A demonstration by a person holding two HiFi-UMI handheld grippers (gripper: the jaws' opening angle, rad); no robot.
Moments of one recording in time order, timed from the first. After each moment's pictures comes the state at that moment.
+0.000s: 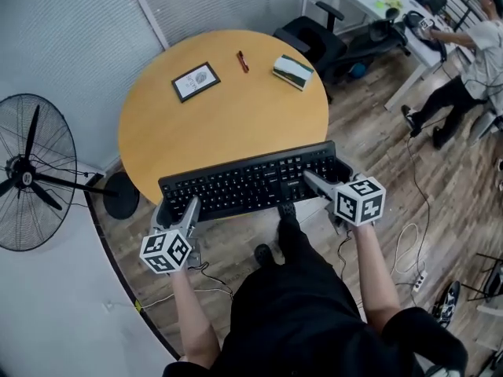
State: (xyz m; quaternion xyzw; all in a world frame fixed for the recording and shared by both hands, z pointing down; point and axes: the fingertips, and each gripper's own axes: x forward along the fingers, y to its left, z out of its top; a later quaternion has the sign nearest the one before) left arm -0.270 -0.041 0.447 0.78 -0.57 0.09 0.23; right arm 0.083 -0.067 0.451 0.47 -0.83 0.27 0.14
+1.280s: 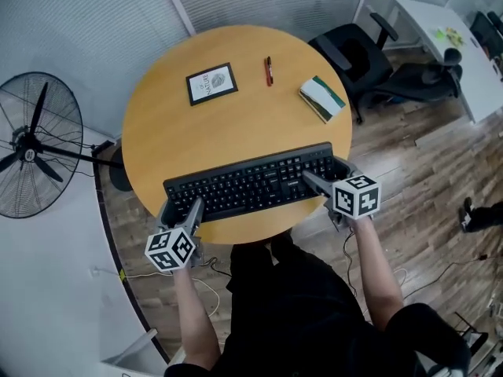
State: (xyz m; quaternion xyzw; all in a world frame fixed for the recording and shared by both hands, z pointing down) left arm -0.228 -0.137 0.494 0.68 -0.67 0.11 0.28; right arm 0.103 -0.257 0.519 0.34 -0.87 0.31 0.20
